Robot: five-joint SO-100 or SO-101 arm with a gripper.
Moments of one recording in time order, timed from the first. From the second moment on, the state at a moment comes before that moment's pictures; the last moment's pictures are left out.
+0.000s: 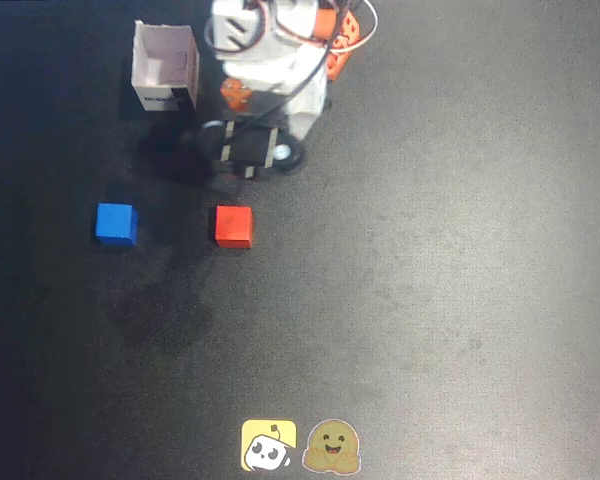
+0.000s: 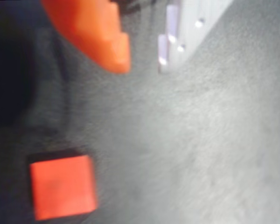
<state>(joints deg) 4.5 140.4 122.8 88.6 93.9</state>
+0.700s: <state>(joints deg) 12.3 121.1 116.0 81.5 92.3</state>
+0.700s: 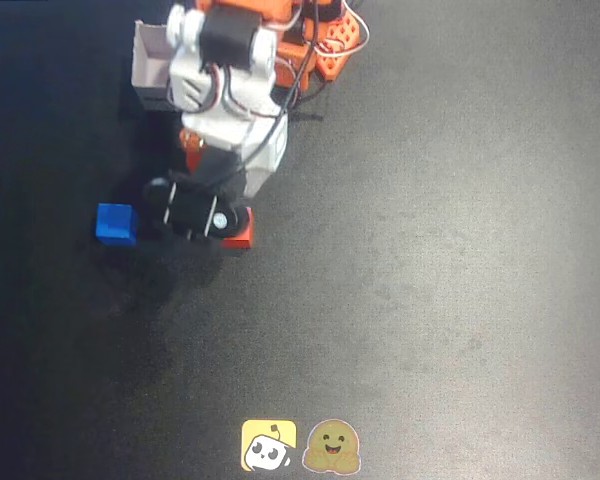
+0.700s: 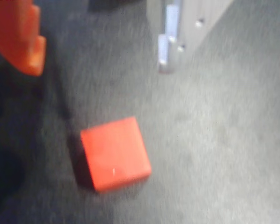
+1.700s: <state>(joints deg) 12.3 105.8 125.7 66.1 82.8</state>
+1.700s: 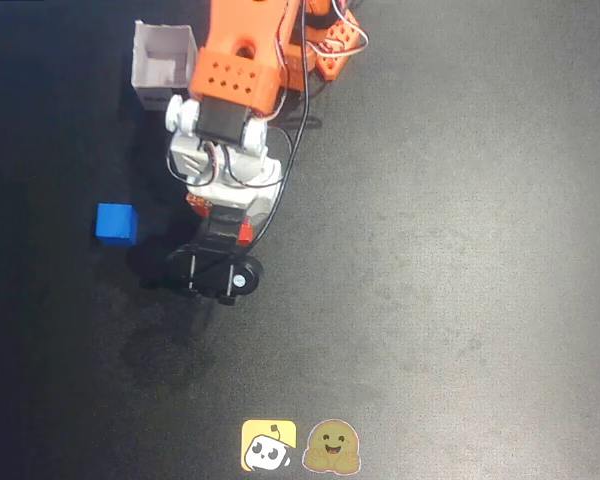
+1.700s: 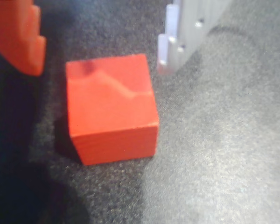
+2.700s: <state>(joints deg) 10.4 102.9 133.5 57.9 78.6</state>
